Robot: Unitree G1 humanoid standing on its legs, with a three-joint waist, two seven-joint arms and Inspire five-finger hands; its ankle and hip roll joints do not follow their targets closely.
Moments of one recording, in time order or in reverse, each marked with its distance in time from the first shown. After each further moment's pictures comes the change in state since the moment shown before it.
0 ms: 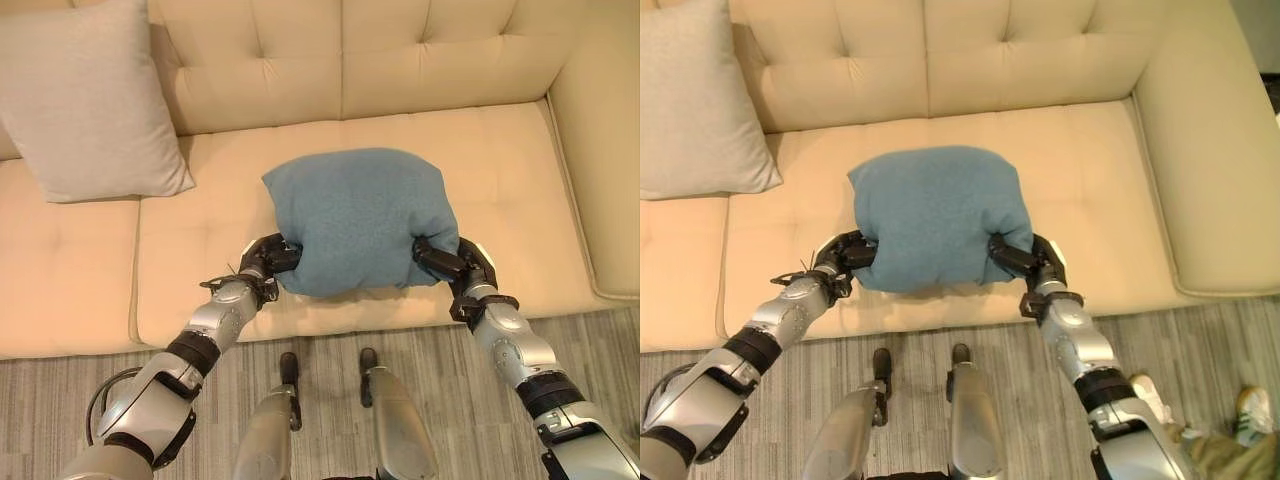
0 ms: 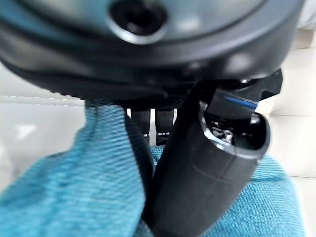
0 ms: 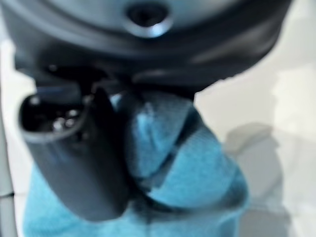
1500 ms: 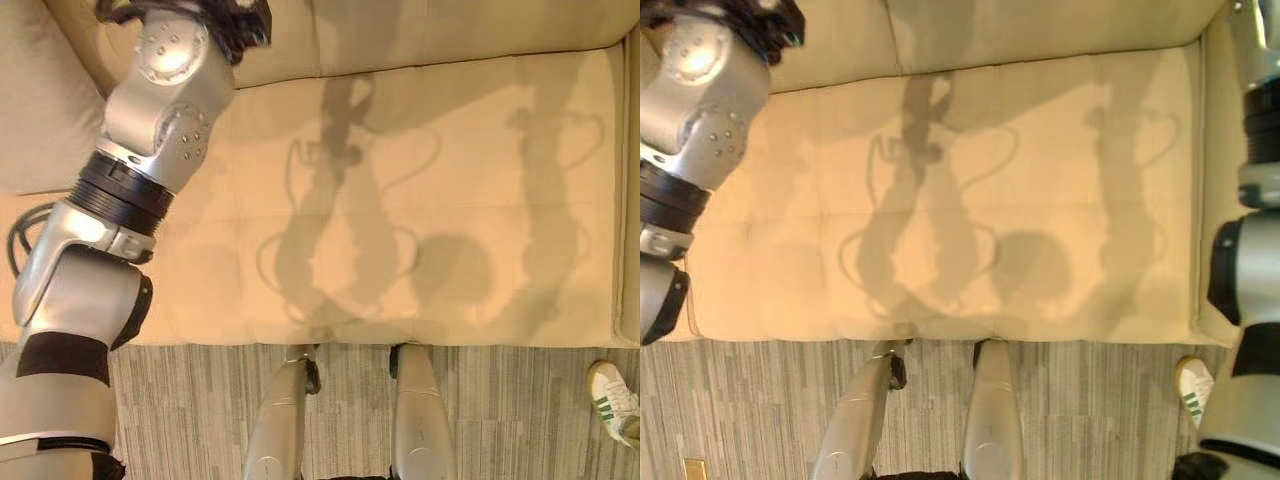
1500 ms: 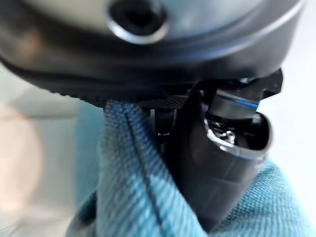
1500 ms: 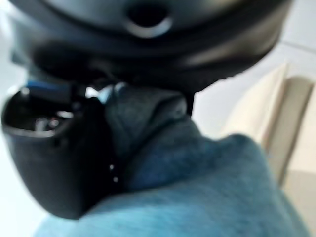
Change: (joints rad) left arm -0.773 0.280 -0.004 -0.218 -0.002 -0.209 0.178; right arm -1.300 -0.352 0.276 -0.001 -0.303 0.030 -0.334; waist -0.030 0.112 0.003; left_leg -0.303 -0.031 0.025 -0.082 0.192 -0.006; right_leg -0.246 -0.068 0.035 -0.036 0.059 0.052
